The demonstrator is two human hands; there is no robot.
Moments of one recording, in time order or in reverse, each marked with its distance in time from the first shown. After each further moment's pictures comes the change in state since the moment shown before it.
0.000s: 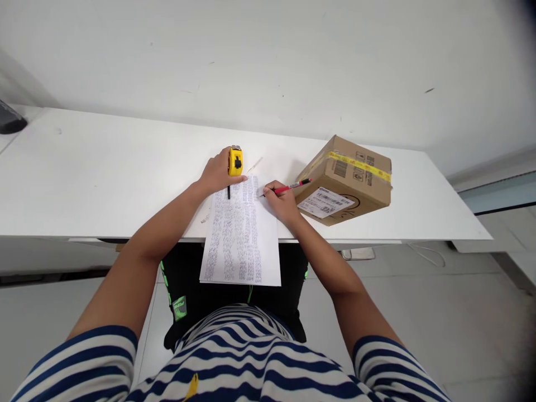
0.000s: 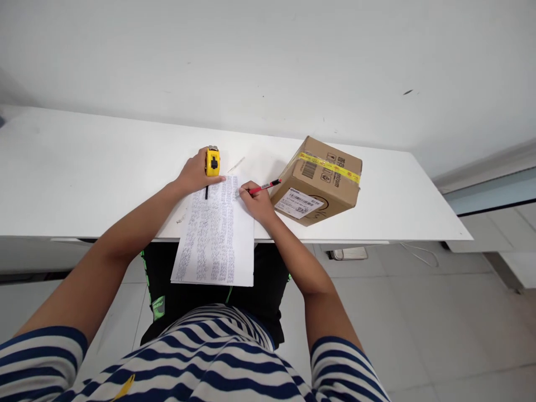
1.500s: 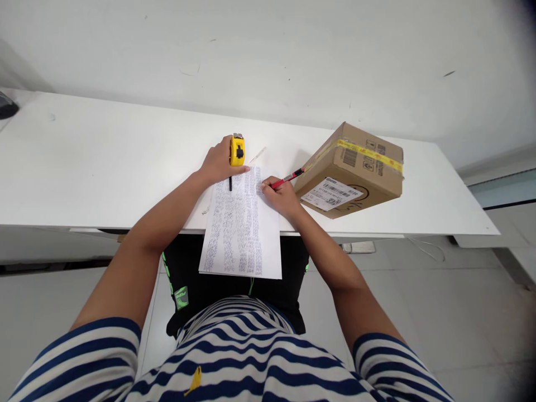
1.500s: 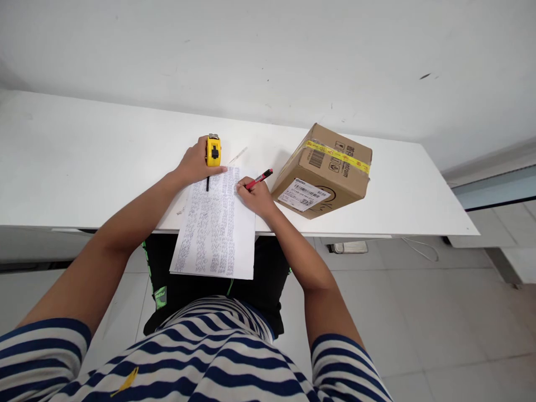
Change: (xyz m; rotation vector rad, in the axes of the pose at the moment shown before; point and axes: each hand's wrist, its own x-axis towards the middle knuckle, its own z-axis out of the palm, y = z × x) left_hand 0.004 -0.015 0.007 -0.142 0.003 -0.003; right_hand -0.004 0.001 0.002 -0.076 -0.126 0.023
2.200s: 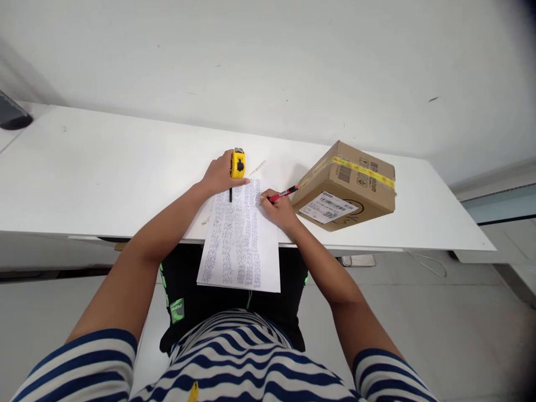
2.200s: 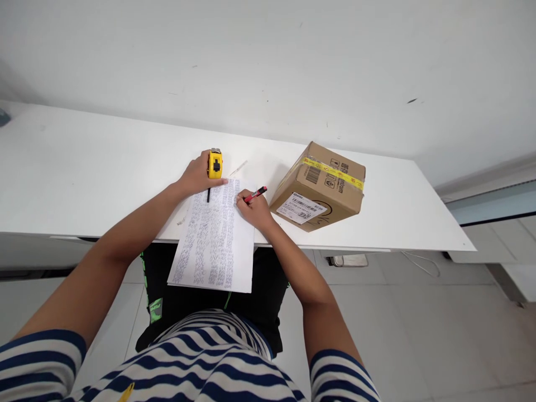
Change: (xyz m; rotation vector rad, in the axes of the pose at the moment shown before) left_hand -0.010 0.025 -0.009 0.276 -0.079 -0.050; right_hand -0.002 -0.003 0.003 -0.071 0.013 -0.056
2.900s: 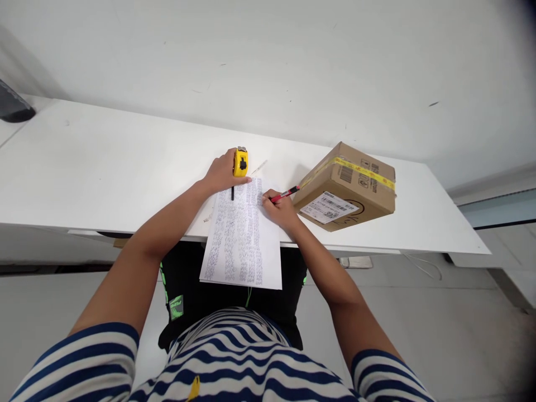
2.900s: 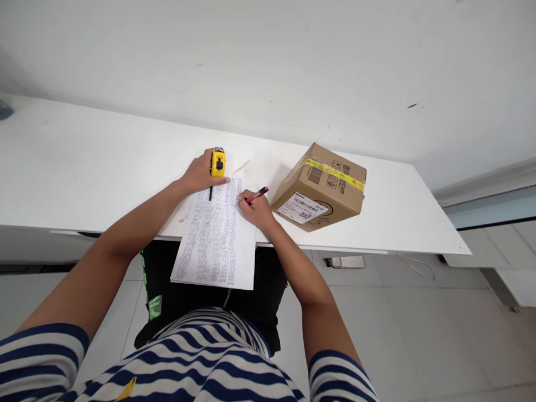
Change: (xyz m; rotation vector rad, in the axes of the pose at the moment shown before) left_hand -0.005 0.011 -0.006 0.098 -0.057 -0.003; right_hand -0.002 0.002 0.000 -0.061 0.000 -0.016
